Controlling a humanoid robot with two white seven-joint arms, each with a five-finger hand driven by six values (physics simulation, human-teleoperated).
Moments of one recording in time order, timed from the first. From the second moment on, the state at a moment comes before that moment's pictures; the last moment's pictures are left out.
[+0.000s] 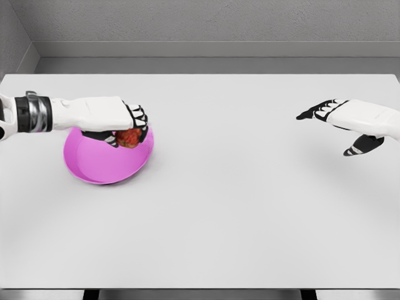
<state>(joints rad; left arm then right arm) -0.80 0.82 -0.77 -1.50 -0.33 -0.61 -0.61 -0.43 -1.02 0.42 -1.71 0.24 -0.31 0.61</state>
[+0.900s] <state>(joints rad) -0.76 0.83 -0.69 -1.15 -0.18 -0.61 -0.61 -0.44 -1.02 0.41 -1.71 0.24 -0.31 0.61</state>
